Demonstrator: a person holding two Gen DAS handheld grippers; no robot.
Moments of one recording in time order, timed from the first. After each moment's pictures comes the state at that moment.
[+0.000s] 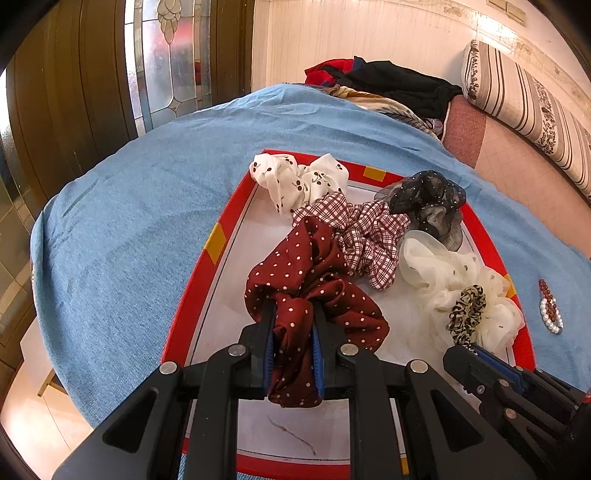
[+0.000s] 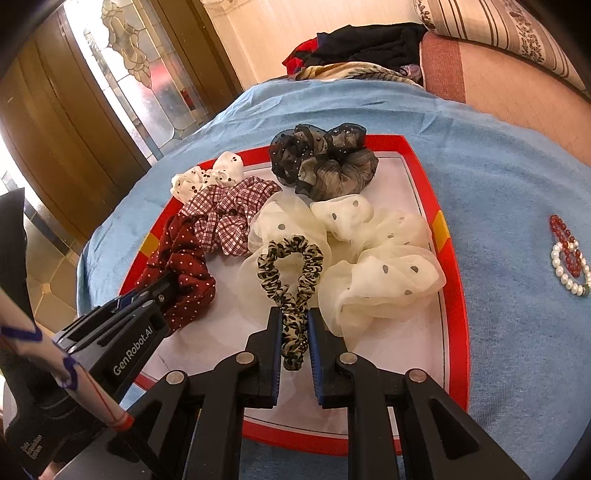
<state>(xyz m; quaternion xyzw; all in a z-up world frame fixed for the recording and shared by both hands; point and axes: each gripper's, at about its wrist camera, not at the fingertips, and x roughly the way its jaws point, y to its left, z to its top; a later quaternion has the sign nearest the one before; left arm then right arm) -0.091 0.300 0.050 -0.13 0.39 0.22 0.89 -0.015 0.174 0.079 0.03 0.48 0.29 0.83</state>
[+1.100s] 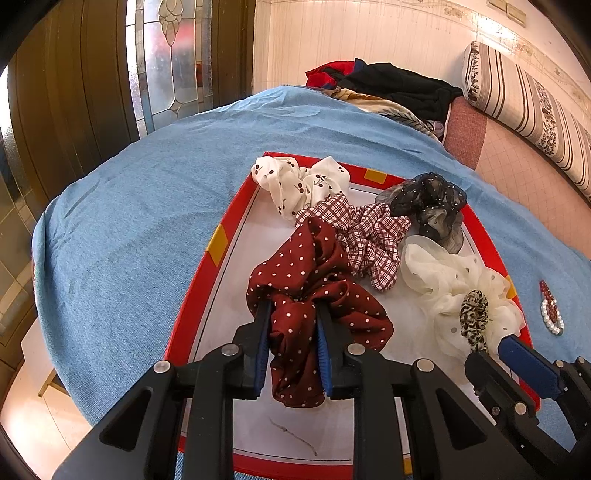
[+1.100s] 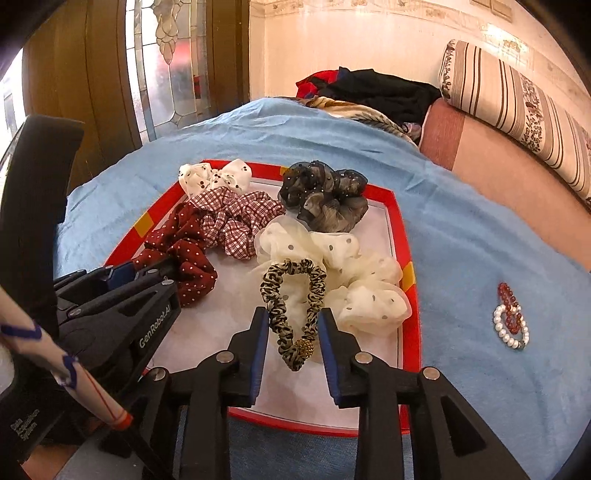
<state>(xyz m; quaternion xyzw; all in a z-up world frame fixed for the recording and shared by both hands) -0.091 0.299 0.053 -0.13 0.39 0.22 0.89 -0.046 0.194 0.107 -0.11 0.41 0.25 0.87</state>
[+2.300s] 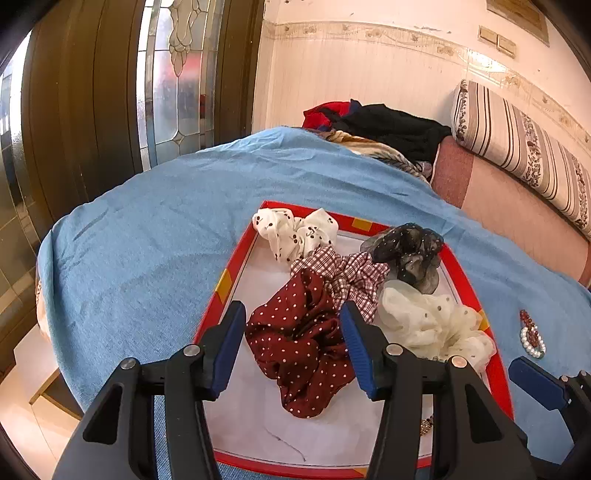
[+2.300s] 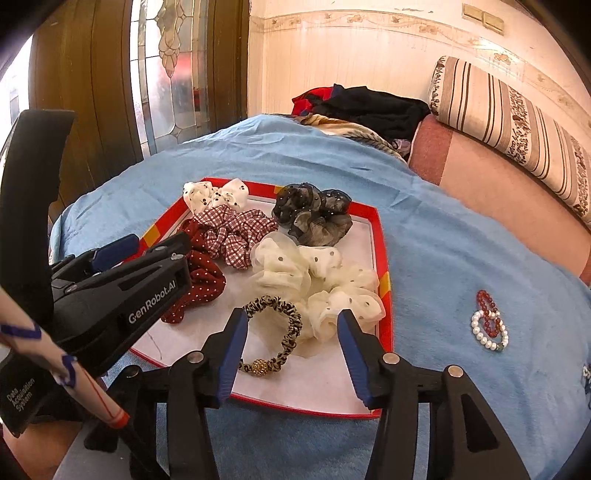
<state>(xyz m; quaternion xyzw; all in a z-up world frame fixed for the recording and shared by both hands) -0.108 0.294 0.083 -0.13 0.31 0.22 0.92 -0.061 0.178 0.128 -0.11 0.38 0.24 0.89</state>
